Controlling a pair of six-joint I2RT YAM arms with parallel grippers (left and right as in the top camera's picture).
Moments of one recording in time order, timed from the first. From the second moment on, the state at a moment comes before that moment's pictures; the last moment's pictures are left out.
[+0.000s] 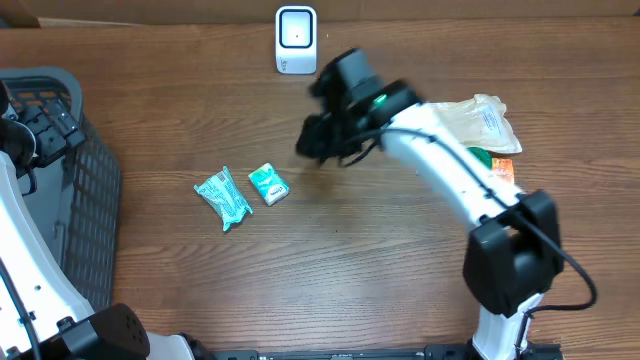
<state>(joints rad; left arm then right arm) 0.51 1.63 1.91 -1.42 -0.04 -0.18 0.56 1.98 1.69 -0.82 -0.43 0.42</state>
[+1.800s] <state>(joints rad) 0.51 1.63 1.91 -1.42 -0.04 -0.18 0.59 2.21 1.66 -0.70 -0.26 0.51</state>
